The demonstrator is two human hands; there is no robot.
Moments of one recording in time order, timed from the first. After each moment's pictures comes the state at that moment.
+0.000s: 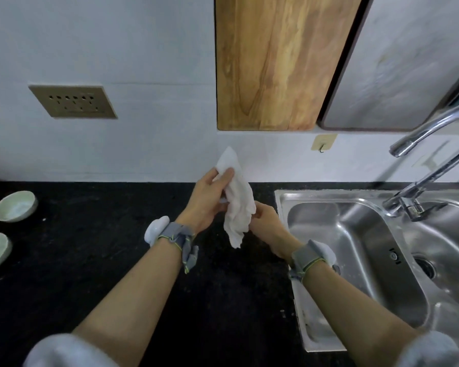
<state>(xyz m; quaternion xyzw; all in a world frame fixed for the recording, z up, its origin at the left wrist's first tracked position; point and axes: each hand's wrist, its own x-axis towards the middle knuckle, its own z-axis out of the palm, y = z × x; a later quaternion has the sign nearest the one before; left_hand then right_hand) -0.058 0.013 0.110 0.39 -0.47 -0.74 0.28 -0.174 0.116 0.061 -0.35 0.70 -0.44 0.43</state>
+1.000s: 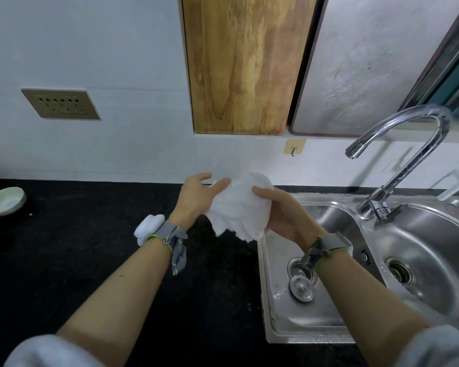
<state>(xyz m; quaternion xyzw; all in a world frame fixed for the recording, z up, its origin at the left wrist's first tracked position) -0.089 0.060 0.124 0.49 -0.65 -0.52 0.27 -0.256 0.175 0.115 -0.21 0.41 -0.58 0.67</state>
